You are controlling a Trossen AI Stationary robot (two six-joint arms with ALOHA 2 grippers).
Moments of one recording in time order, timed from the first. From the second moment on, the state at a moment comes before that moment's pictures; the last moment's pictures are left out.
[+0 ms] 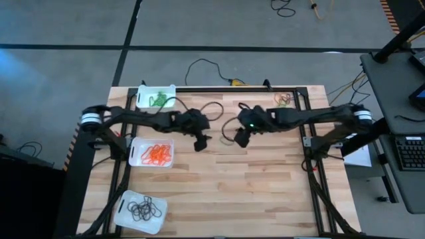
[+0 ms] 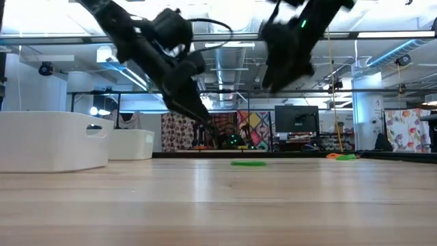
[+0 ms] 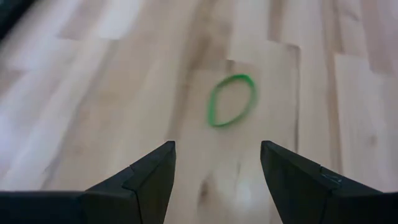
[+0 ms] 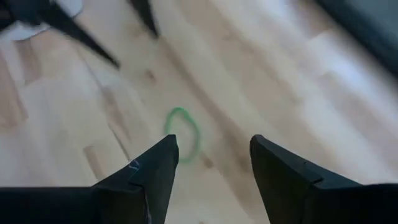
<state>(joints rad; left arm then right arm) 0.21 1.60 0.89 -0.04 0.01 -0.03 -0.11 1.47 1.08 -0.53 0.21 0.39</state>
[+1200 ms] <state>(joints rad) 0.21 2.21 1.55 -0.55 0.08 0.33 0.01 1.07 1.15 -1.02 0.50 0.30</state>
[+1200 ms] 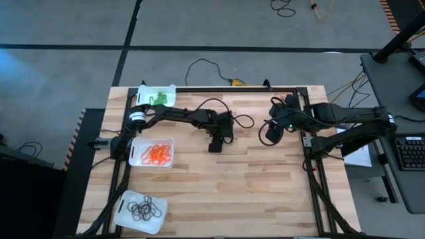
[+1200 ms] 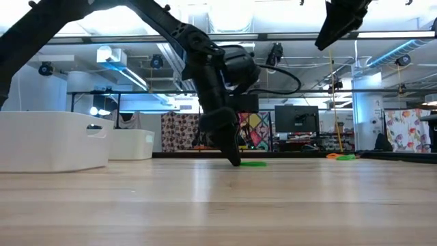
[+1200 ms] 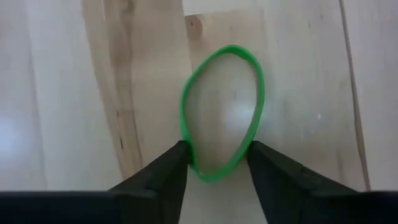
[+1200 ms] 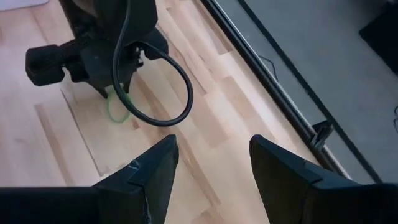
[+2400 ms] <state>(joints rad) 0.60 1.55 1.25 -0.86 -0.22 0.05 0.02 1.08 1.12 -0.97 0.41 0.60</state>
